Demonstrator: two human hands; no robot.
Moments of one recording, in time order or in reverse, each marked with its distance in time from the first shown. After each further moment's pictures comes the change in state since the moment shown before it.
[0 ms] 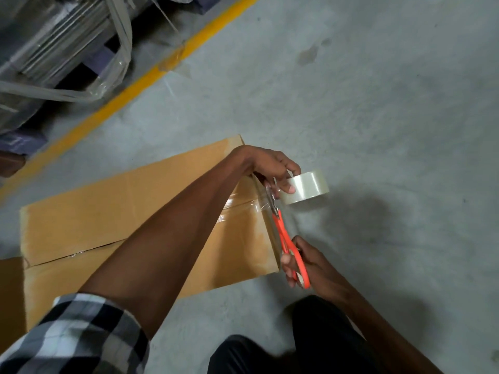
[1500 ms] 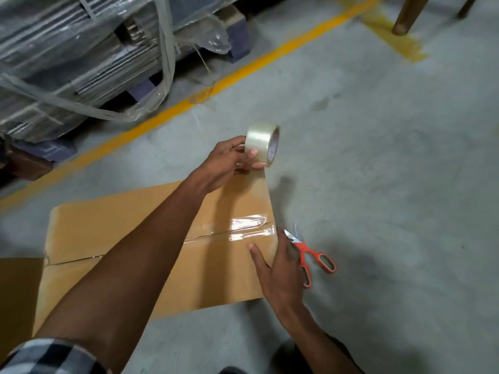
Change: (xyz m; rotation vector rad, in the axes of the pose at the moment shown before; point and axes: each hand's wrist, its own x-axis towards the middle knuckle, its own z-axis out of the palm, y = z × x) left_hand -0.101 -0.056 -0.026 -0.800 0.795 0.434; right_hand 0.032 -0.035 0.099 -0.780 0.618 -0.169
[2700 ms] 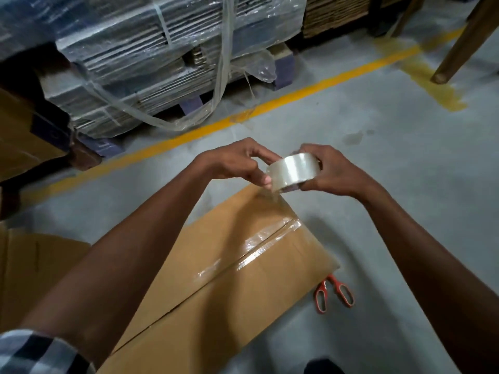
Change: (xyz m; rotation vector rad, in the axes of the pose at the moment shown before) left_hand -0.056 0.085 -0.055 0.578 -0.244 0.064; right_hand 0.157 -0.153 -0.141 -0.004 -0.442 -0.692
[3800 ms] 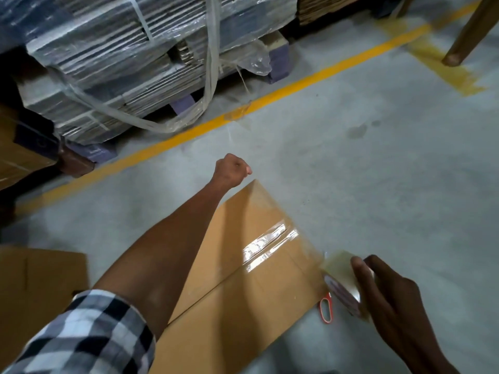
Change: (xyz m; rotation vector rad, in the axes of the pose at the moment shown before) left_hand 0.083 -0.089 0.020 0.138 0.650 -0.375; right_hand -0.182 0.042 0.069 0.048 0.428 0.382
